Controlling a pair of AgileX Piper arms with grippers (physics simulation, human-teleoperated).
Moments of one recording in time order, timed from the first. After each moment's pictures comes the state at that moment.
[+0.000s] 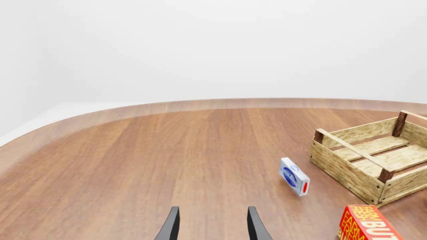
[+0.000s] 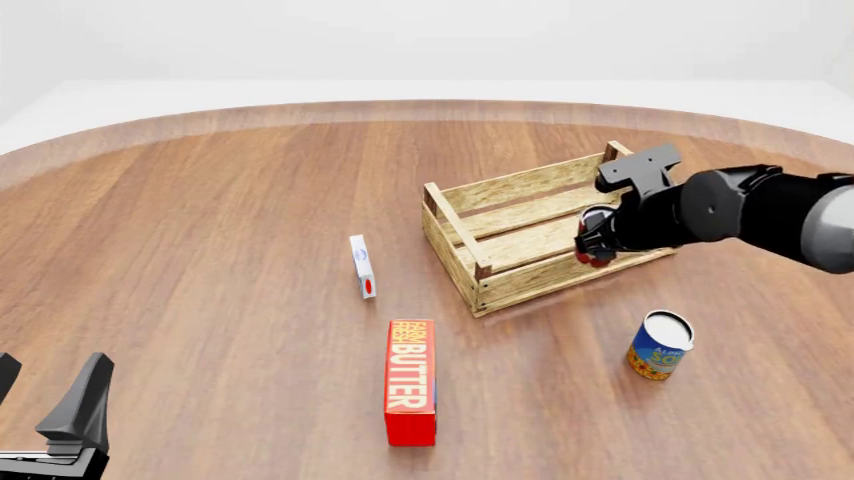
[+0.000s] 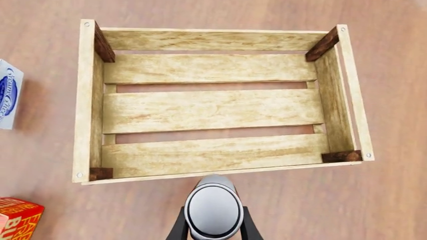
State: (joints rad) left arm 0.00 0.01 0.00 0.00 0.00; right arm 0.16 1.60 -1.08 0.40 -0.20
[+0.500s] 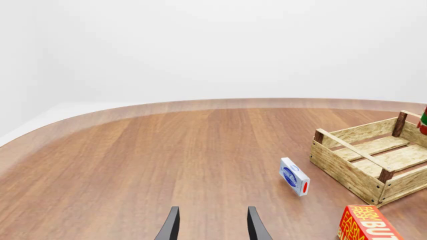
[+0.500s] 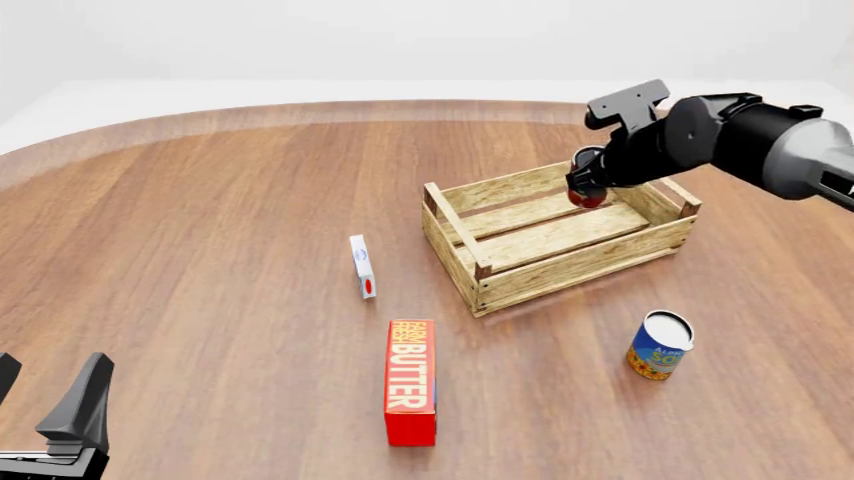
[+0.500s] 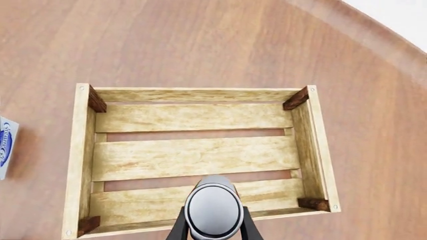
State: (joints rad) left arm 0.00 0.01 0.00 0.00 0.00; right arm 0.15 1.77 -1.44 0.52 -0.24
